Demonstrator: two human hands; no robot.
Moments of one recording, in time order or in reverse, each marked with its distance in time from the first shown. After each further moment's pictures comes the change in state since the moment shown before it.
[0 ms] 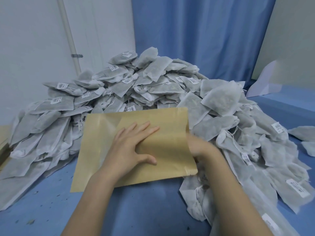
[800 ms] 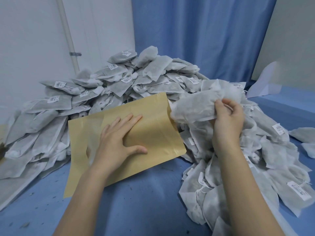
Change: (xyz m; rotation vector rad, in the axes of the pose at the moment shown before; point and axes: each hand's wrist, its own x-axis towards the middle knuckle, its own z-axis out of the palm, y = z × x) left_hand 0.005 -0.015 -0.008 -0.074 0.172 -0.127; right_hand 0.006 0.016 -0.038 0.848 1.201 -0.140
